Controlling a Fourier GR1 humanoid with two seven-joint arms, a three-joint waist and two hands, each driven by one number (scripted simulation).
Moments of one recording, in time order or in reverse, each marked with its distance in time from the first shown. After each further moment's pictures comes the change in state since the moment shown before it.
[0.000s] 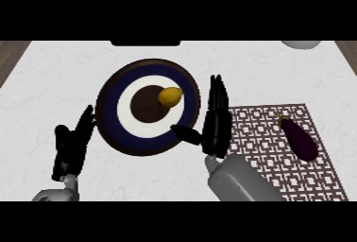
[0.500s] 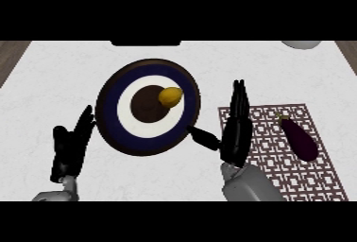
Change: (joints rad) left arm 0.013 -0.009 0.004 -0.033 -0.012 -0.009 0.020; right arm 0.163 -0.005 -0.117 -0.161 0.097 0.052 -0.048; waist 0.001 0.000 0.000
